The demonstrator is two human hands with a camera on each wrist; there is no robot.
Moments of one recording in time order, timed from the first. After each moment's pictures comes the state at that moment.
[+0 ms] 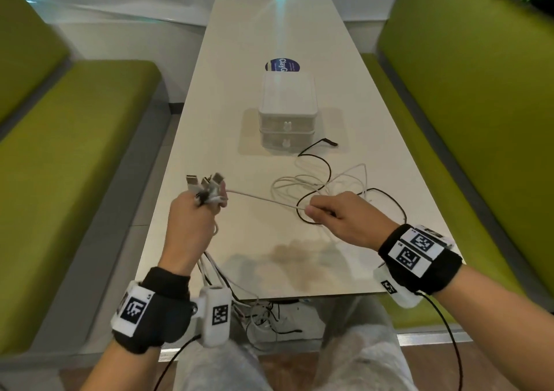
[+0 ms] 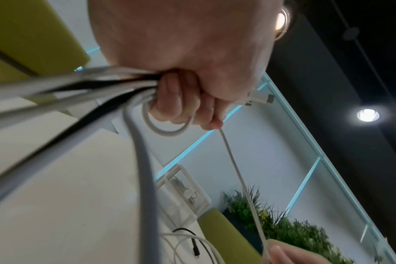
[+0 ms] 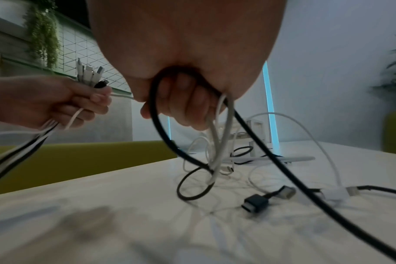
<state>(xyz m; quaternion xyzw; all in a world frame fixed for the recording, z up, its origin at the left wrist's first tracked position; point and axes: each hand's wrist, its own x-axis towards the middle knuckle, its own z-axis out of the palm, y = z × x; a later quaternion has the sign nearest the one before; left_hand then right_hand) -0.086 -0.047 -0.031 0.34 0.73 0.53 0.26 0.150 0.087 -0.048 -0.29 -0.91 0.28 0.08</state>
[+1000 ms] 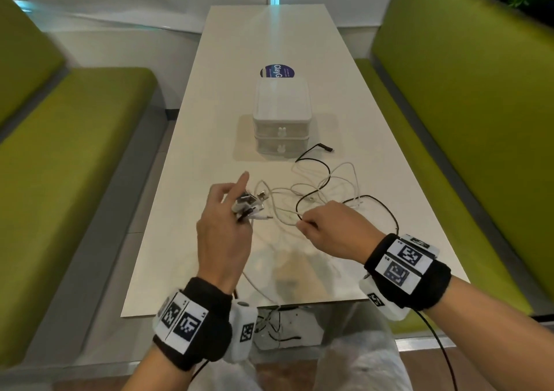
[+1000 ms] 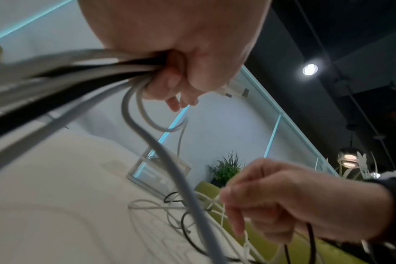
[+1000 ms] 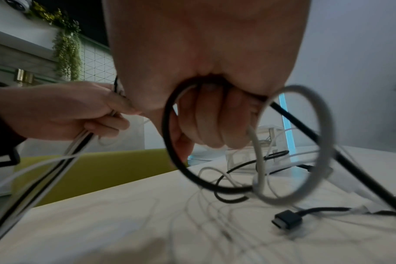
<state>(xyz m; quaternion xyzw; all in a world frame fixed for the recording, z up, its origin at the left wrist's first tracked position) -0.033 -0.036 -0.040 0.48 0.75 0.46 0.05 0.134 0.071 -0.041 -0.34 -0.92 0.19 -0.02</state>
